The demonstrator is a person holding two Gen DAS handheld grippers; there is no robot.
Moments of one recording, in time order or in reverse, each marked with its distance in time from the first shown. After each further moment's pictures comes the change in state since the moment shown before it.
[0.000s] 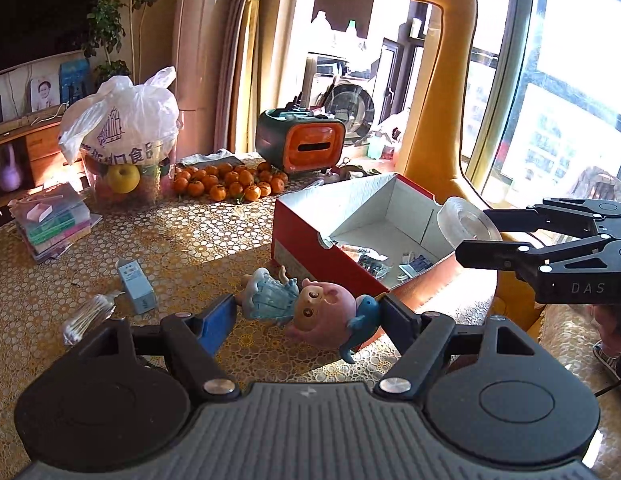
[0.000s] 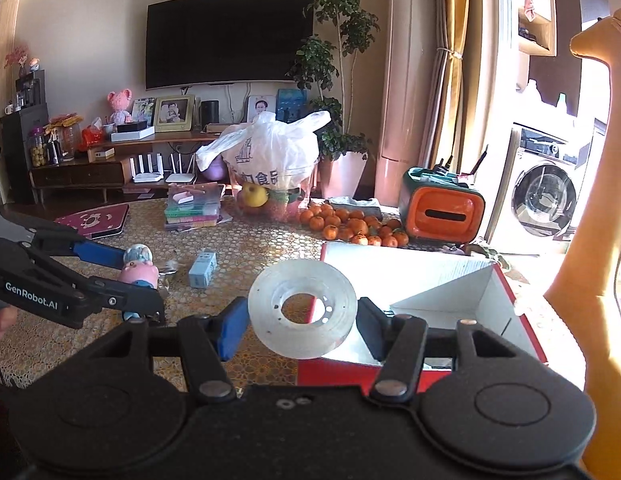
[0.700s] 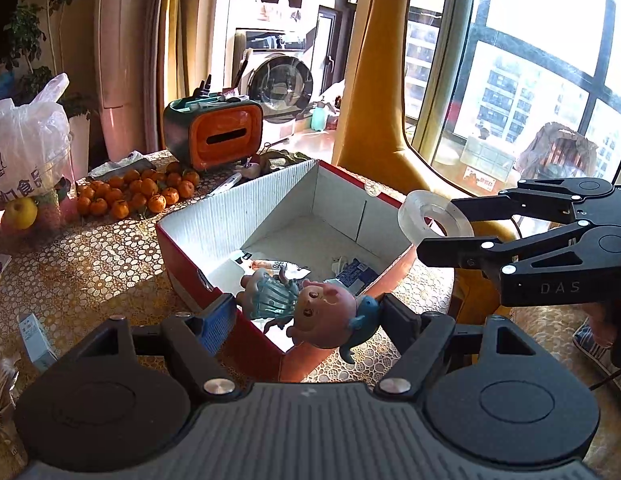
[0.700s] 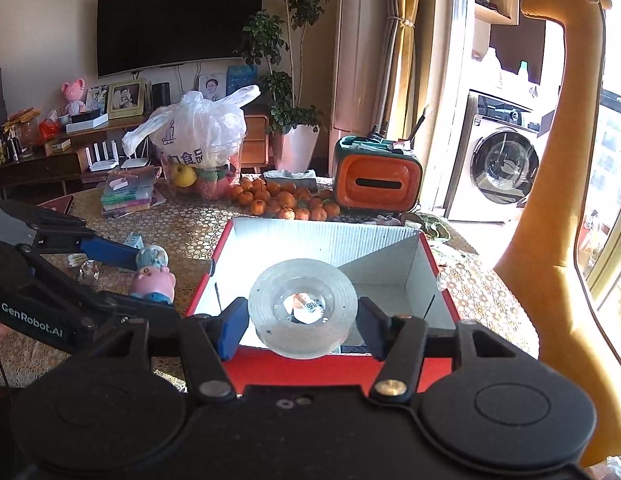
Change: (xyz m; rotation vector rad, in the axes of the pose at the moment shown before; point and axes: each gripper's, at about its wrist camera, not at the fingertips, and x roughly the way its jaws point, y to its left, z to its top) left arm 0.098 -0.074 0.049 0.112 0.100 -0.121; right arm 0.013 -0.085 -0.004 0.055 0.084 -0.096
